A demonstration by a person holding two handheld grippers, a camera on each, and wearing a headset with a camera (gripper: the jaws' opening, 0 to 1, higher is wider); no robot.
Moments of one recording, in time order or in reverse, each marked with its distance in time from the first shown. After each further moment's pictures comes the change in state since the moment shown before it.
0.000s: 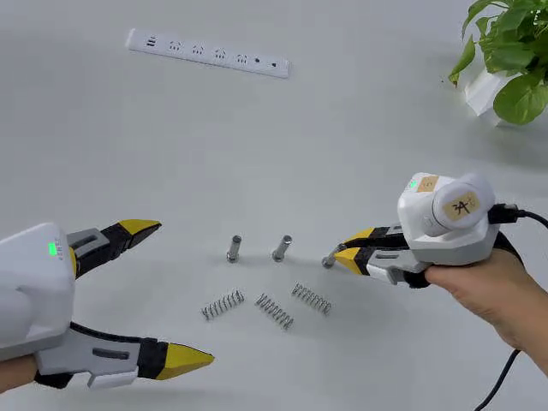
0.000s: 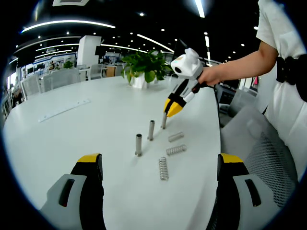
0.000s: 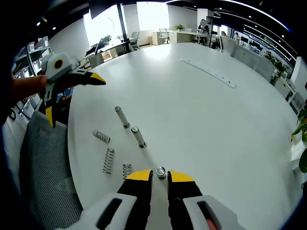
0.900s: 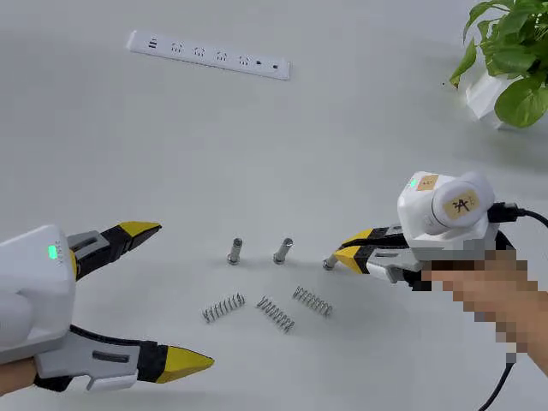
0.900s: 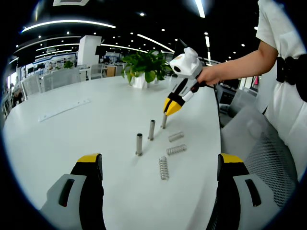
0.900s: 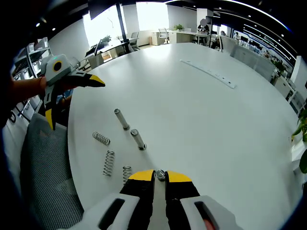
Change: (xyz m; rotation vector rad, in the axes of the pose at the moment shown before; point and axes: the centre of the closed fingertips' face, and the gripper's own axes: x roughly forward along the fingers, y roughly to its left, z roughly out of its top) left arm -0.001 0.001 0.000 -0.004 0.000 0.002; right arm 0.001 -0.001 0.004 0.007 -0.001 0.006
